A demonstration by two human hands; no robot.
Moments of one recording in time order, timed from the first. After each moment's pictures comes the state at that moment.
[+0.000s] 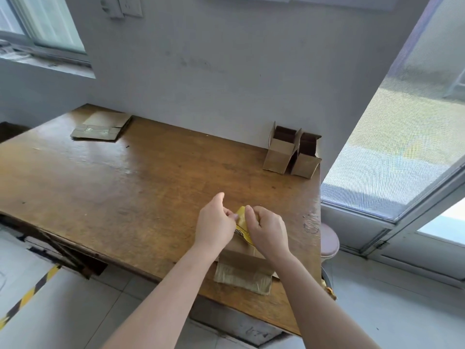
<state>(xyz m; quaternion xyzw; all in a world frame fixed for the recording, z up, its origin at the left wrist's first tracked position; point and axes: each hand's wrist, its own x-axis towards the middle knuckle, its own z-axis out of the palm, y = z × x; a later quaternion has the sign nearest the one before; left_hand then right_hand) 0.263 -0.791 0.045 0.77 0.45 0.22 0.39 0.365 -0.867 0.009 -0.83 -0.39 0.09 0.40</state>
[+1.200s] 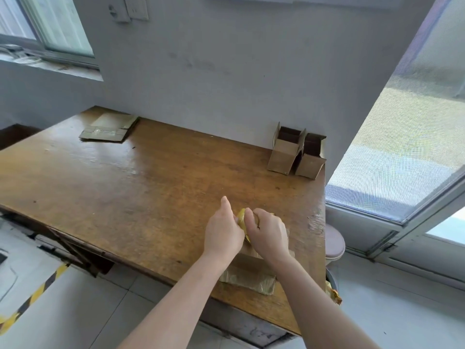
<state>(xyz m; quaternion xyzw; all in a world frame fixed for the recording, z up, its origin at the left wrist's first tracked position) 0.263 -0.810 0.041 0.80 0.46 0.19 0.34 0.355 -0.867 0.014 -0.85 -0.39 0.08 0.34</state>
